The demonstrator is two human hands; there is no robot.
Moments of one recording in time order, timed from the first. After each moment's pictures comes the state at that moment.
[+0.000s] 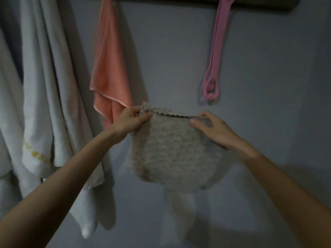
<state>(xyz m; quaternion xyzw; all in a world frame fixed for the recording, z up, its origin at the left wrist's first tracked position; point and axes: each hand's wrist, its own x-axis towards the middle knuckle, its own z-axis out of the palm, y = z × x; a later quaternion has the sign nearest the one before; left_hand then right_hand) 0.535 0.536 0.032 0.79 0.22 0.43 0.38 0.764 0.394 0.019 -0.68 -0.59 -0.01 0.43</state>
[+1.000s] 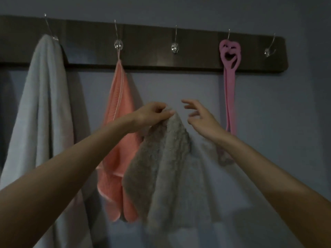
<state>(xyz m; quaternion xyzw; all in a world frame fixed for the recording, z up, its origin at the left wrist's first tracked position) 0.556 0.645 0.229 0.91 0.06 0.38 0.17 0.717 0.544 0.194 -0.54 -0.61 -0.13 0.57</state>
